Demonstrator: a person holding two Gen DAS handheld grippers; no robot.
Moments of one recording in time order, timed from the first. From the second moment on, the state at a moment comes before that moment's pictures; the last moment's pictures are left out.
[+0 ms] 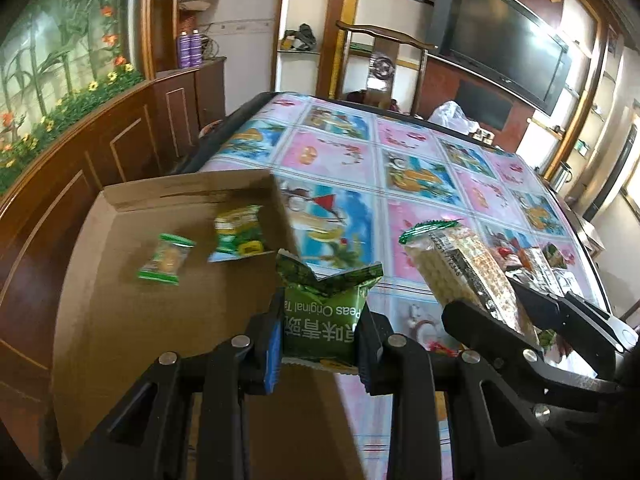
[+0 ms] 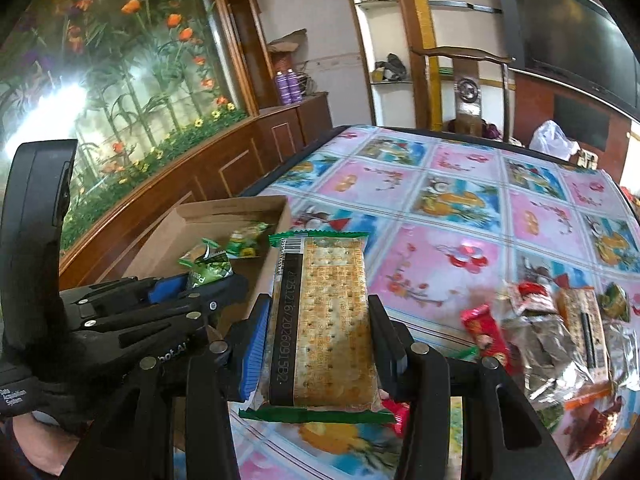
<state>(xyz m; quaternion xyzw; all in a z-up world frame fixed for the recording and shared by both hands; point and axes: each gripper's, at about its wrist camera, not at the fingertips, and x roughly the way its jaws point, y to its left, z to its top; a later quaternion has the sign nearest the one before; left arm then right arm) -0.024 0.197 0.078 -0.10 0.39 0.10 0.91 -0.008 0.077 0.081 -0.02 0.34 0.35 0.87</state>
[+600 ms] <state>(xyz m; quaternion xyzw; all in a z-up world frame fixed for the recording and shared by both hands) -0.042 0.300 0.063 -0.13 0.43 0.16 0.88 -0.022 0.175 0.078 -0.09 0.38 0.39 0.84</state>
